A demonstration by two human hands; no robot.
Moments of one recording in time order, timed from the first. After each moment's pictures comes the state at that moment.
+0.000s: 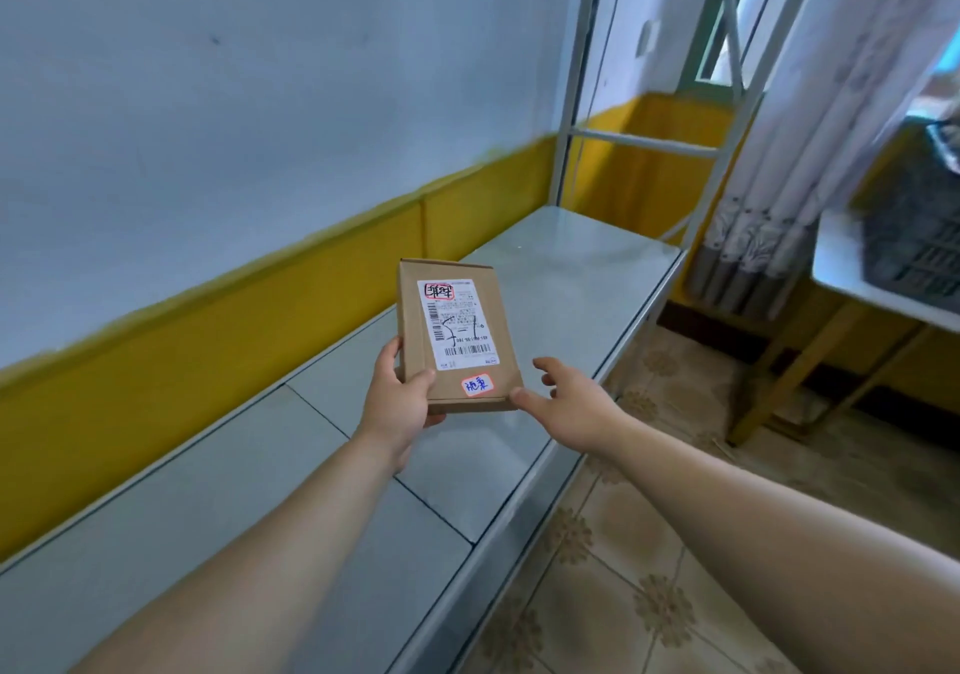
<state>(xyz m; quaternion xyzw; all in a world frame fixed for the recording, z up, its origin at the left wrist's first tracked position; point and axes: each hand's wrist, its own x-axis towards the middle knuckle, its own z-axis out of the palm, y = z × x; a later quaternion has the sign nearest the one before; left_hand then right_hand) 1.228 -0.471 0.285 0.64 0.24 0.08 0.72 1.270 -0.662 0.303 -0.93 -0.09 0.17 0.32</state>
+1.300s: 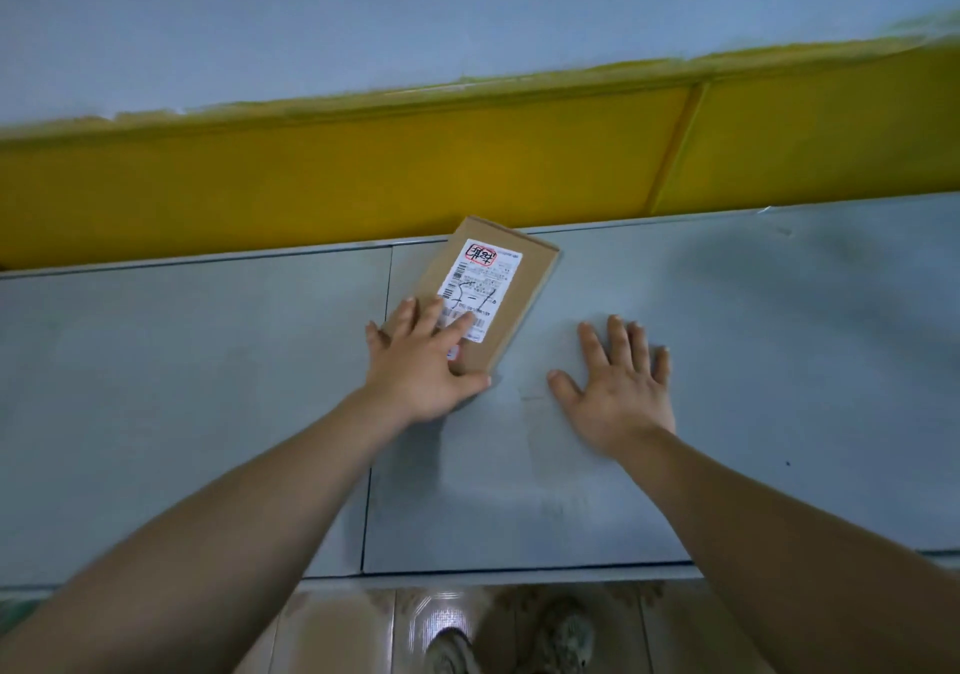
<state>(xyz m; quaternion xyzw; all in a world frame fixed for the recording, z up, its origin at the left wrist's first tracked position) 1.323 -0.451 0.185 0.87 0.45 -0.15 0.13 1.505 -0.586 0.148 -0.86 -0.47 0.18 0.01</state>
